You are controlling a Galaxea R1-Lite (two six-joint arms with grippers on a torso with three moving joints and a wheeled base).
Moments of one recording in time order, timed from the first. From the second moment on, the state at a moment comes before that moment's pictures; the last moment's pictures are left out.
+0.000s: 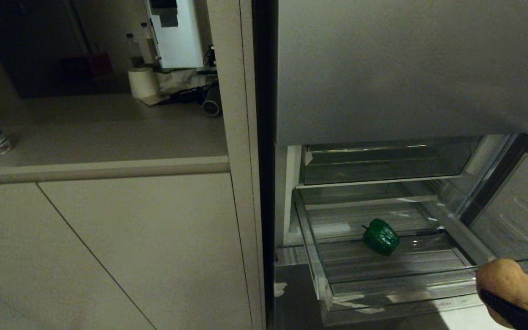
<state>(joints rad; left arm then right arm) -0.01 0.00 -0.03 0.08 0.00 0.00 0.07 0.93 -0.12 -0.51 0.11 -0.05</state>
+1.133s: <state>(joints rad) -0.01 0.00 -0.03 0.08 0.00 0.00 0.03 1.69 -0.54 -0.64 0.12 0.05</state>
